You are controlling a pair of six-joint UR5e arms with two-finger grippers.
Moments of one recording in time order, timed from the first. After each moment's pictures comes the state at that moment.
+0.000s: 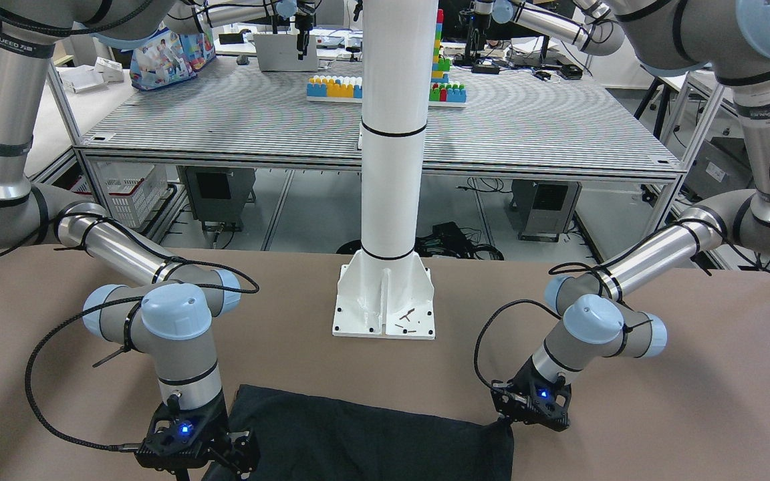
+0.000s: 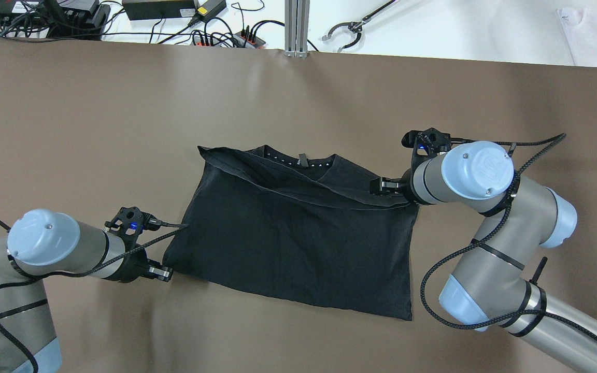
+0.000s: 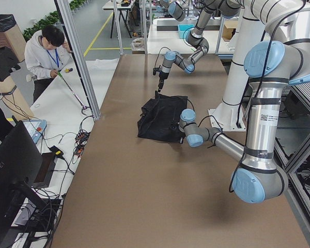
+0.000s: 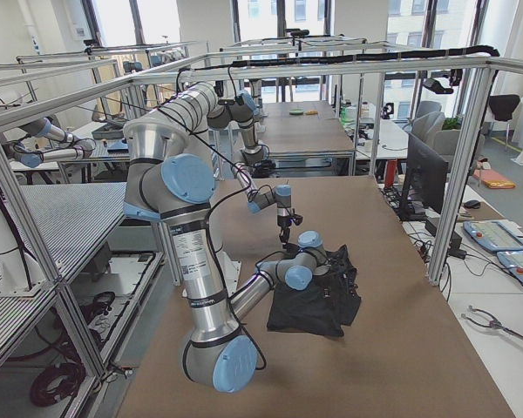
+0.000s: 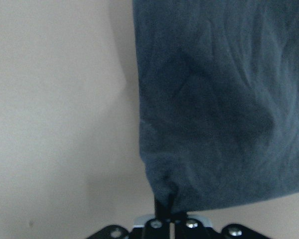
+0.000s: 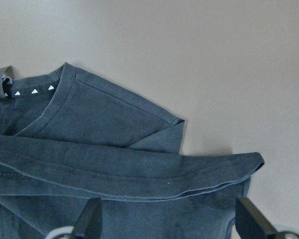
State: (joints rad) left arm -0.57 -1.74 -1.84 -2.17 -1.96 -1.05; right arm 0.71 -1.17 1.82 -1.32 1.78 1.14
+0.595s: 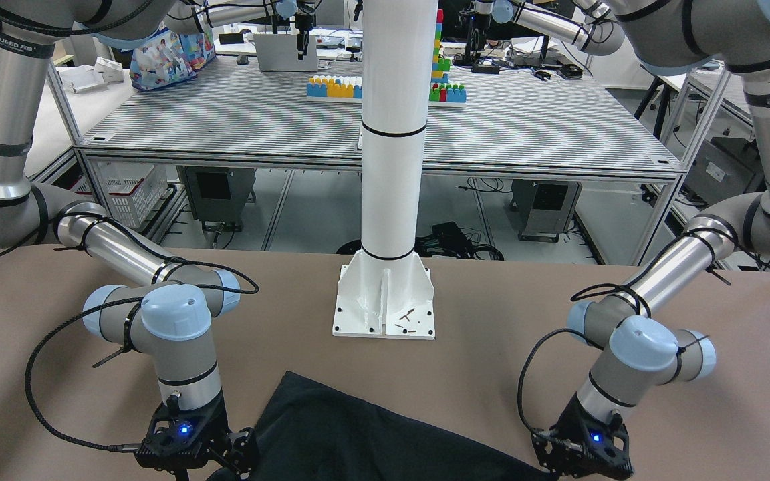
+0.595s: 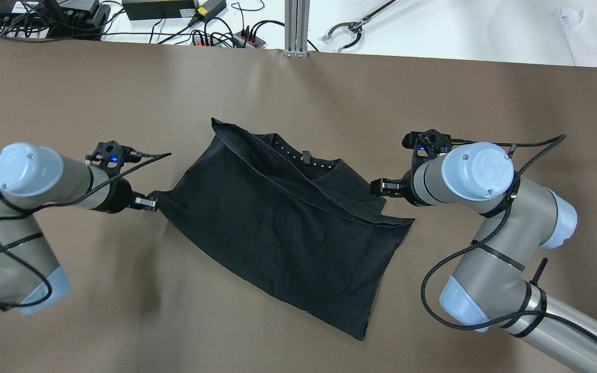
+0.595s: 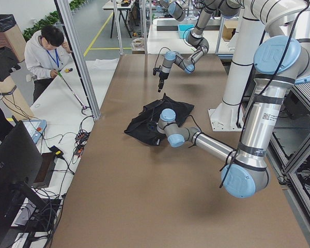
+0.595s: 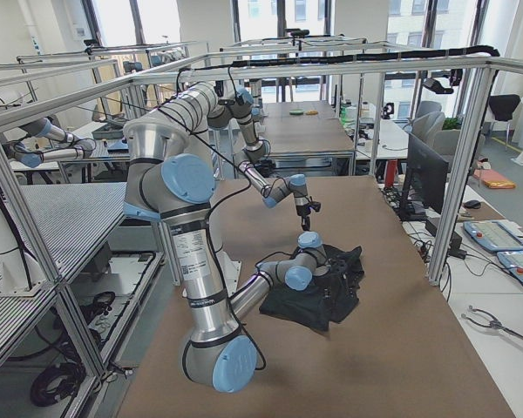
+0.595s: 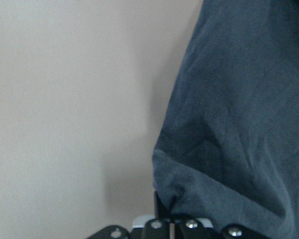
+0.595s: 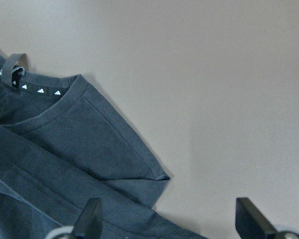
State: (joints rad) left arm -0.78 -1.92 -1.62 -2.16 -1.96 -0.94; right arm 0.71 -1.18 1.81 -1.32 1.78 1.14
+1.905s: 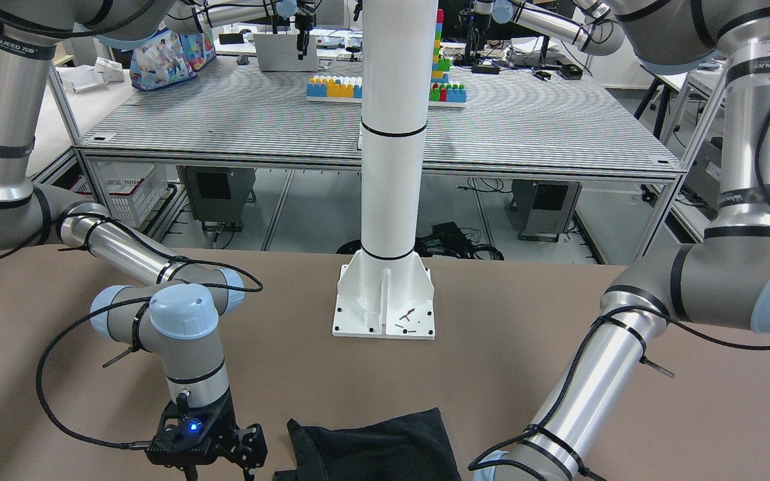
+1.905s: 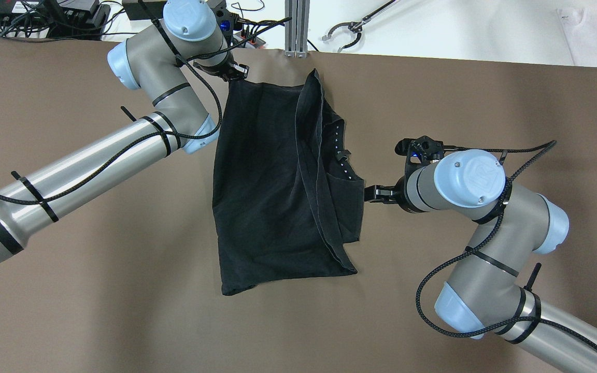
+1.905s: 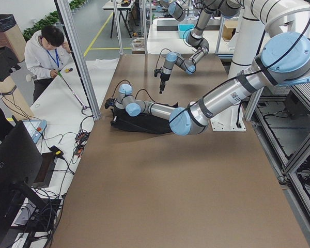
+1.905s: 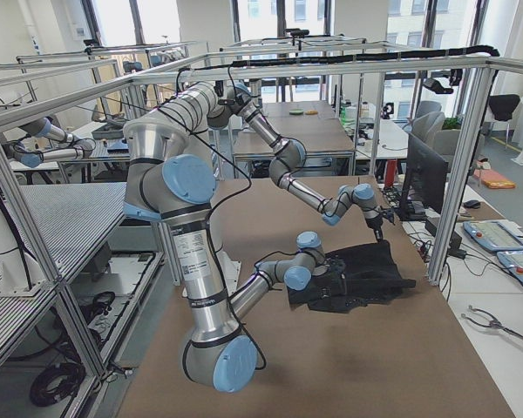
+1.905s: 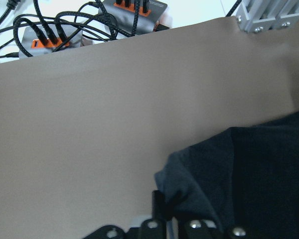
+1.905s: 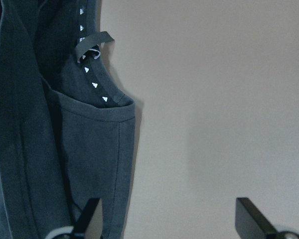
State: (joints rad) left arm -0.91 -2.68 -0.74 -2.17 -1.84 -0.79; right arm 0.68 -1.17 1.81 -1.32 1.78 1.15
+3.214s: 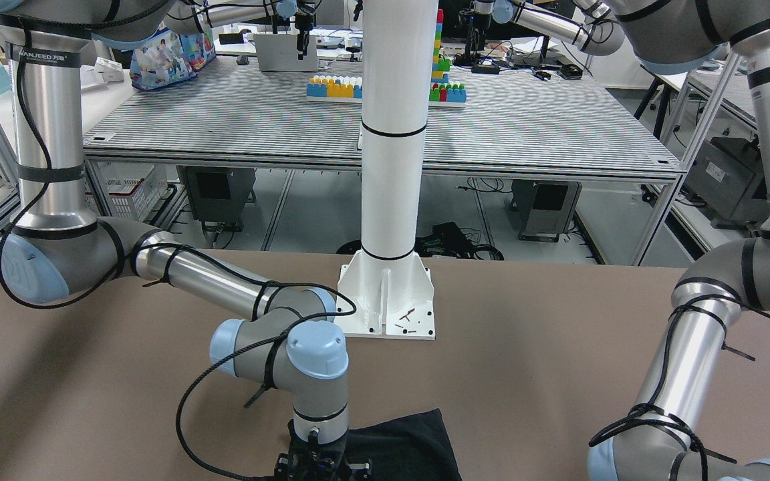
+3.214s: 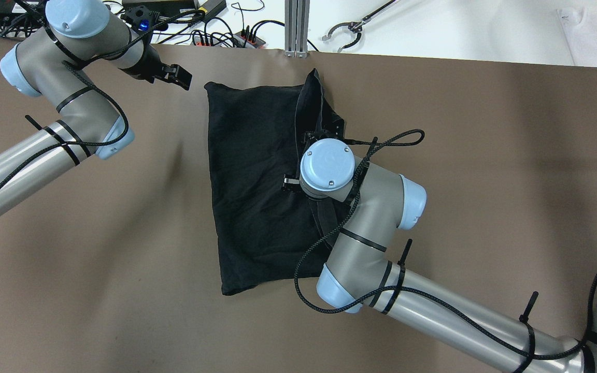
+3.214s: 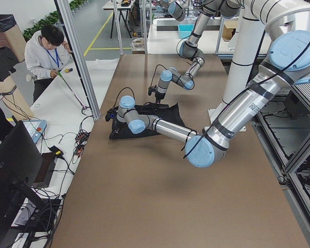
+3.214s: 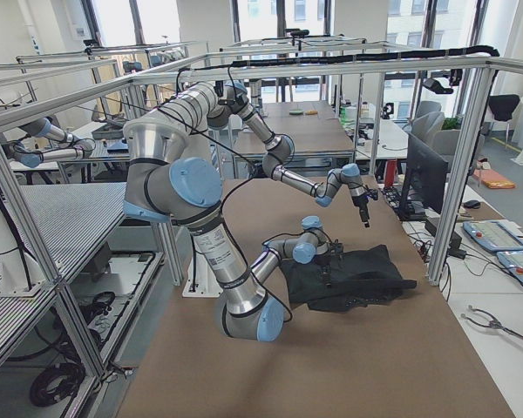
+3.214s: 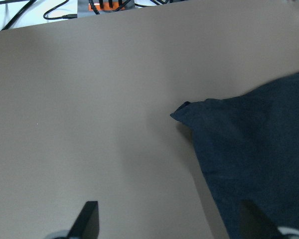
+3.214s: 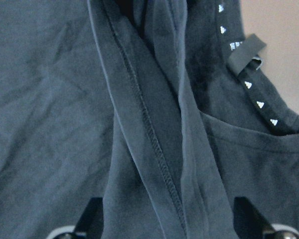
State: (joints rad) left arm -1.02 -2.34 -1.13 -2.18 -2.03 -0.75; right arm 0.58 -0.75 1.41 -1.40 1.67 1.25
